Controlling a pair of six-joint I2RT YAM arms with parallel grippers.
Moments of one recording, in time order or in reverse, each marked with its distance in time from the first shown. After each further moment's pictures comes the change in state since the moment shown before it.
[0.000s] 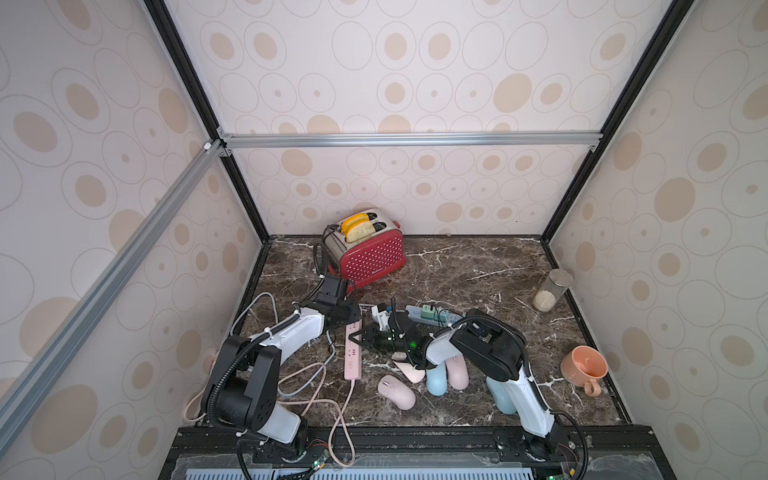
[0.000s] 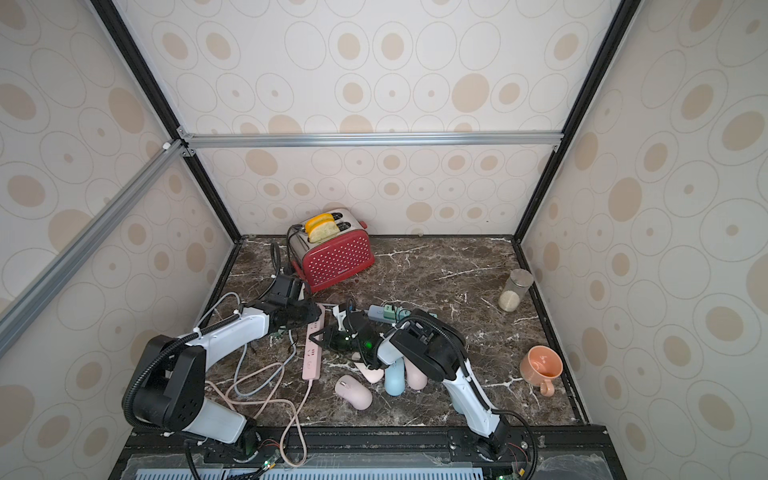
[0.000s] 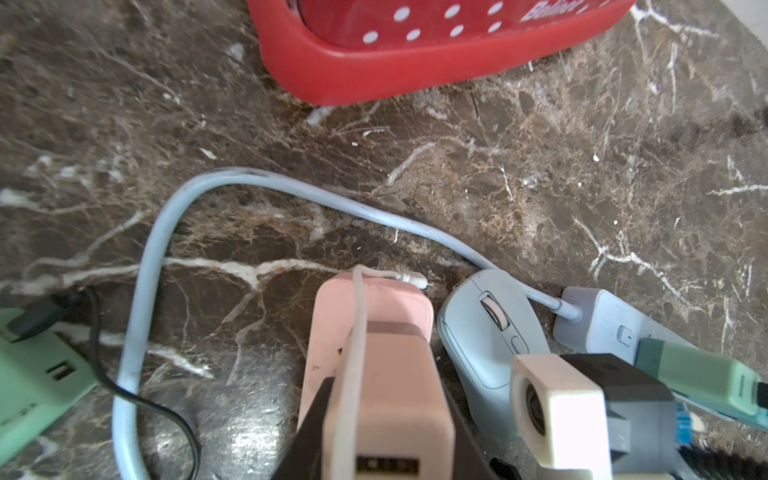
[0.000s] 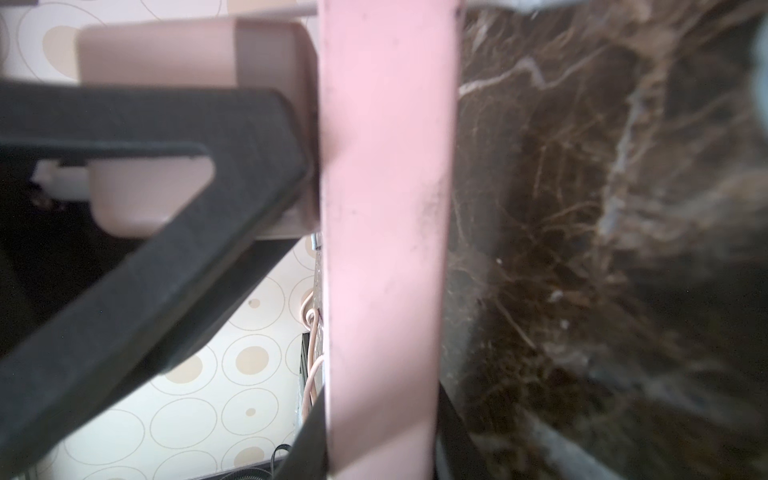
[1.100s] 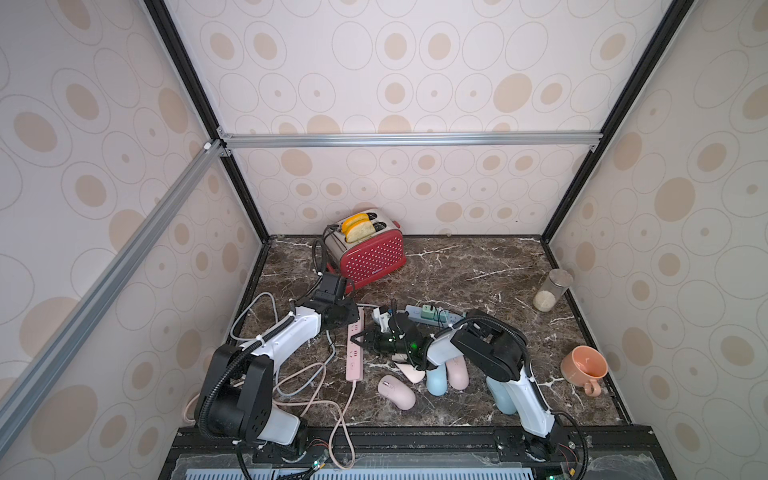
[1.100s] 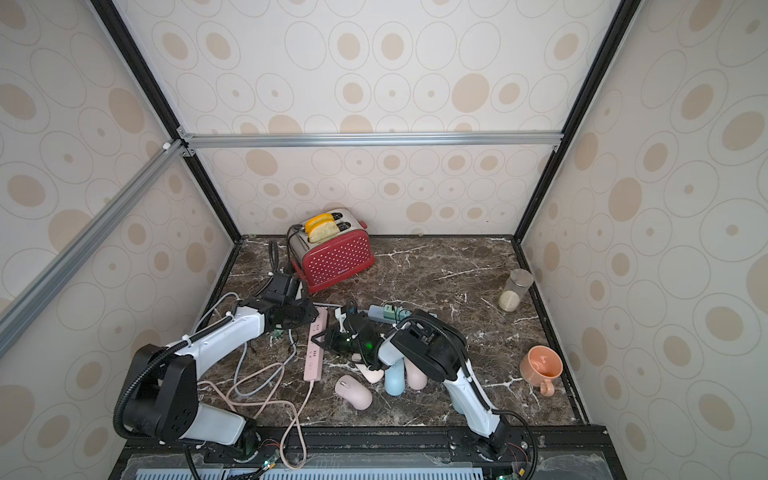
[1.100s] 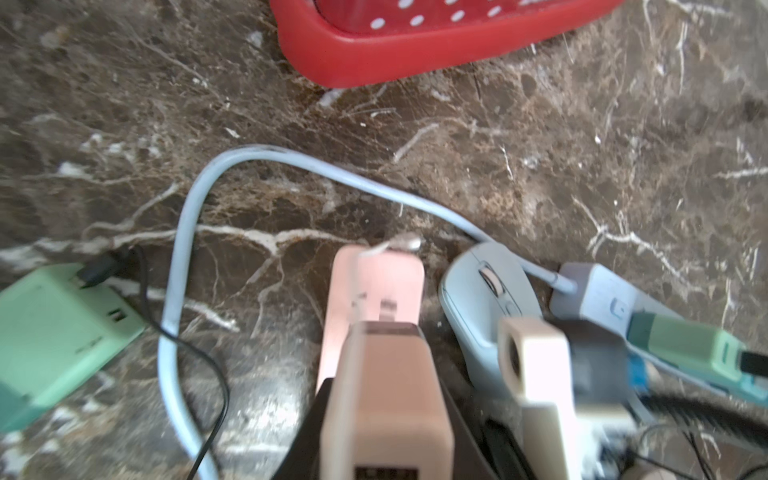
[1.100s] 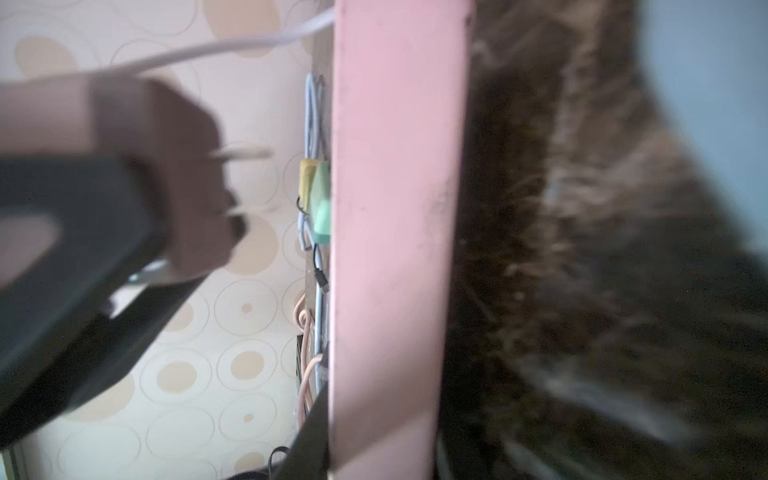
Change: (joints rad) left arm -0.009 -0.071 0.045 -0.166 -0.035 0.039; right arm -0.007 -0.009 -0.013 -0.048 0.022 0.048
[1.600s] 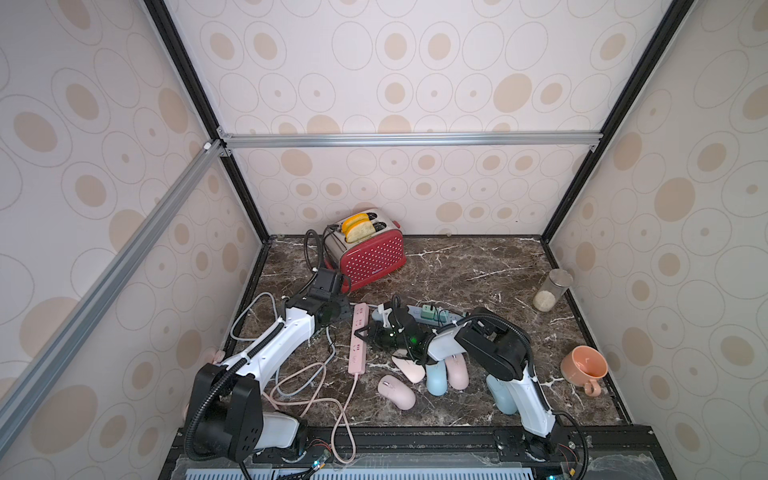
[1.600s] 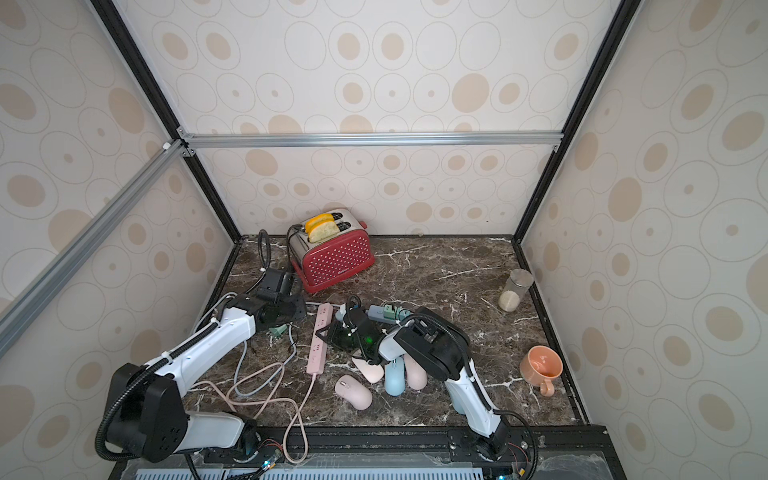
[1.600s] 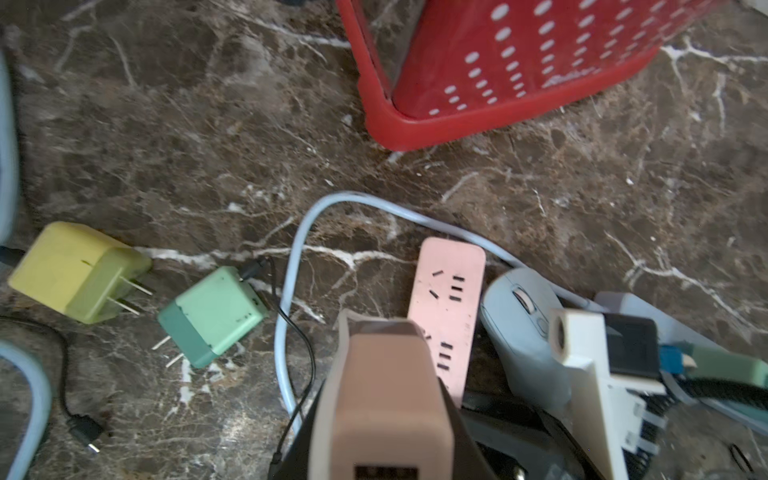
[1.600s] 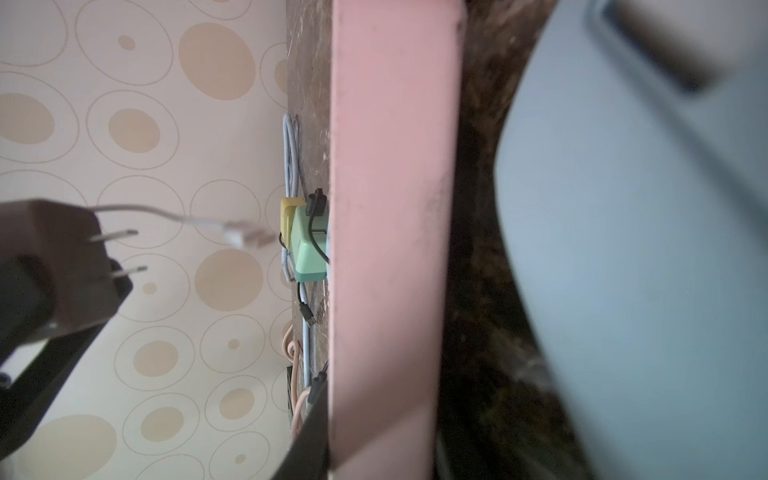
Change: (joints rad) left arm 0.016 -0.056 0.049 -0.080 -0.228 0.002; right arm -0.014 -0.022 0.031 -0.099 0.045 -0.011
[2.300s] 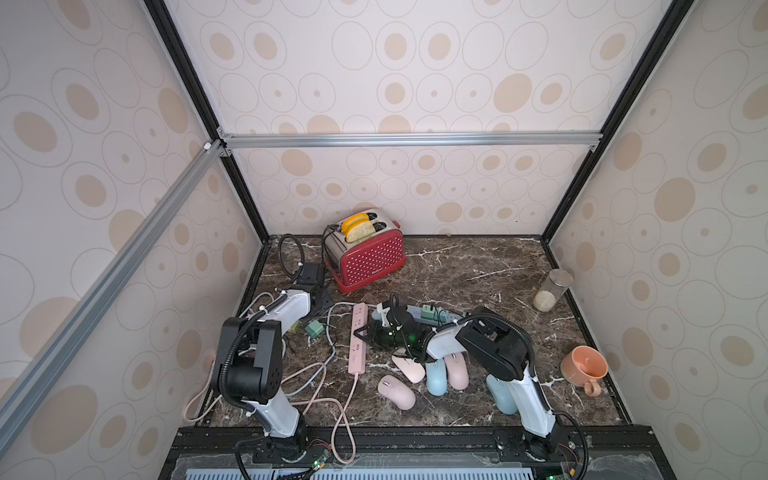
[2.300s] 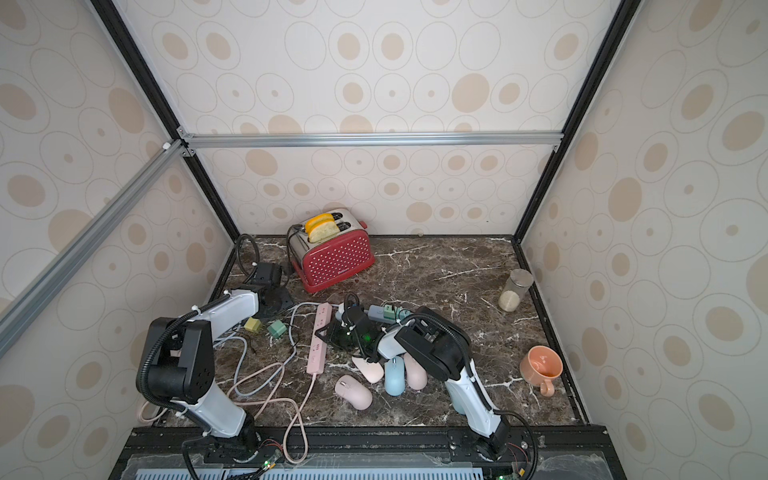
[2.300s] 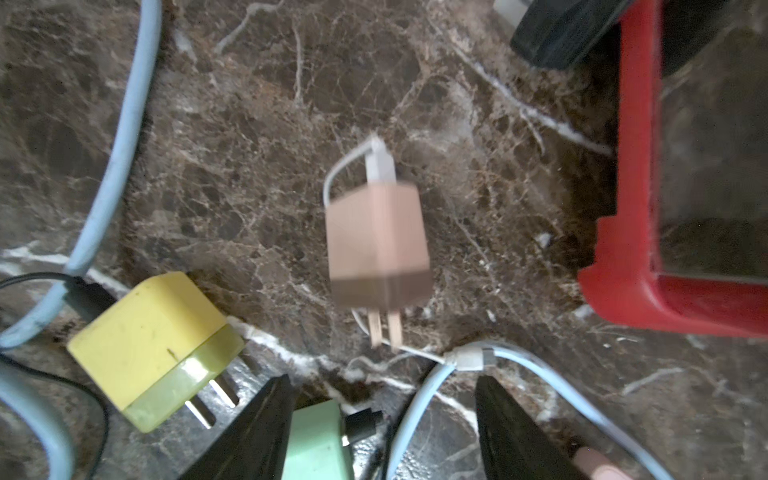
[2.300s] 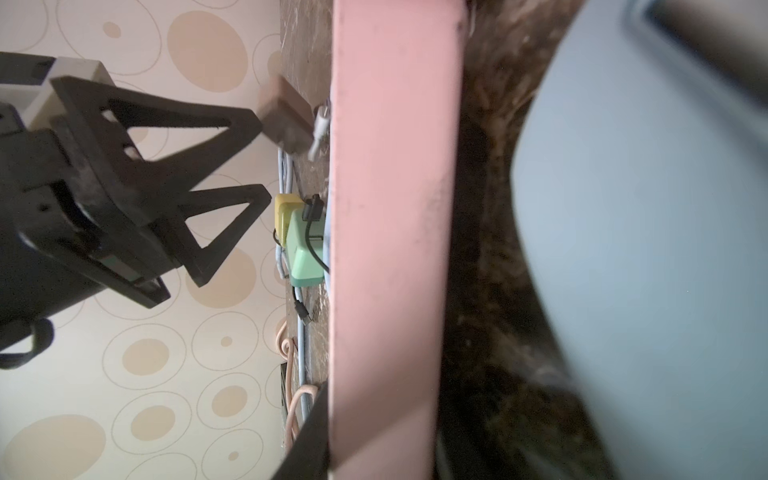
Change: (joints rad) left arm 0.208 0.259 0.053 0.115 -0.030 -0.129; right arm -0.002 -0.003 0.034 -0.064 -0.013 -0.027
